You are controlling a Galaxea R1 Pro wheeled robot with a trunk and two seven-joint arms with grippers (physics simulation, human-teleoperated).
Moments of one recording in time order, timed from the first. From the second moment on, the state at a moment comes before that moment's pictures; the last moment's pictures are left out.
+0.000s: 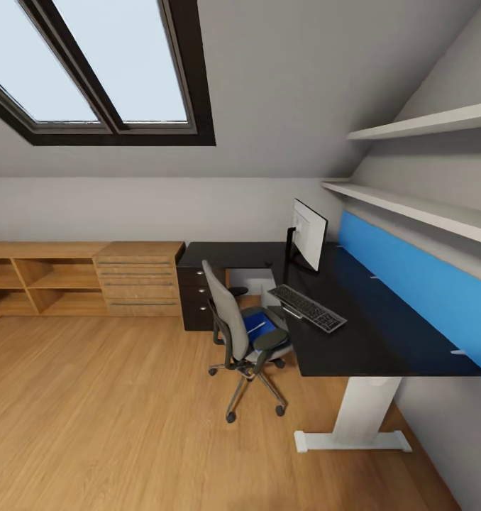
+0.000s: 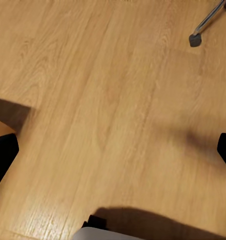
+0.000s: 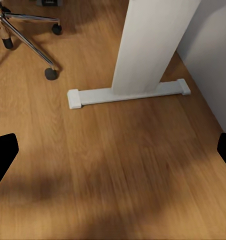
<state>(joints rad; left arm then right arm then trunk) 0.00 -0.01 0.00 -0.38 0.24 -0.48 0.07 -0.15 0.01 -0.15 -0.16 0.11 -0.73 -0.25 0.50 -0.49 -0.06</state>
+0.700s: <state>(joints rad) 0.00 -0.01 0.00 -0.38 0.24 -0.48 0.07 -0.15 0.01 -0.15 -0.16 0.11 -0.73 -0.25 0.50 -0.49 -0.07</state>
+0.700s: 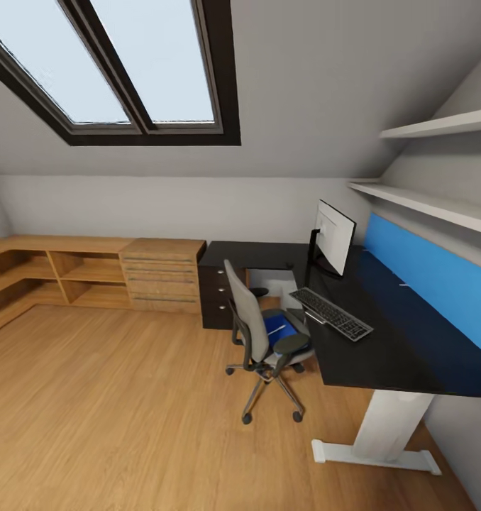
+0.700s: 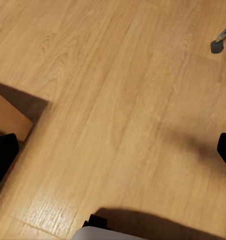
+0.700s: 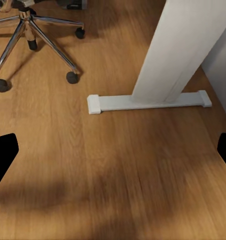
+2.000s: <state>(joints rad) 0.00 -0.01 0.00 -0.38 0.24 -0.48 0.07 -0.15 0.01 -0.15 -0.16 0.11 -0.73 -0.25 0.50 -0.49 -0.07</state>
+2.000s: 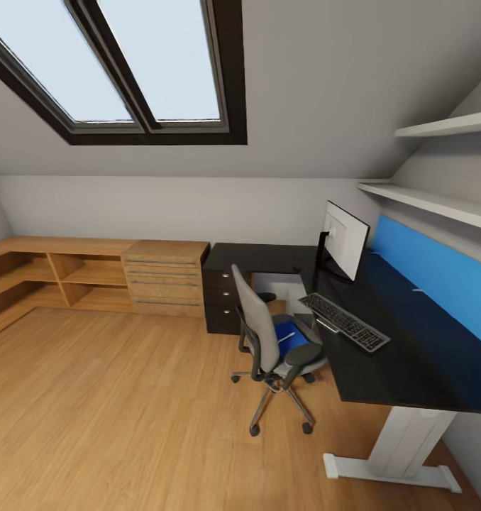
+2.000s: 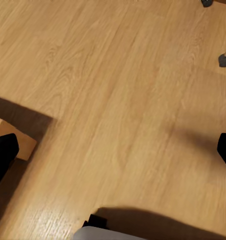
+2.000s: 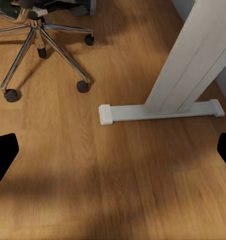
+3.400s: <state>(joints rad) 0.00 -0.01 0.01 -0.40 0.25 -0.52 0.08 -0.15 0.01 -0.15 -0.17 0.11 -0.73 -0.25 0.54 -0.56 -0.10</state>
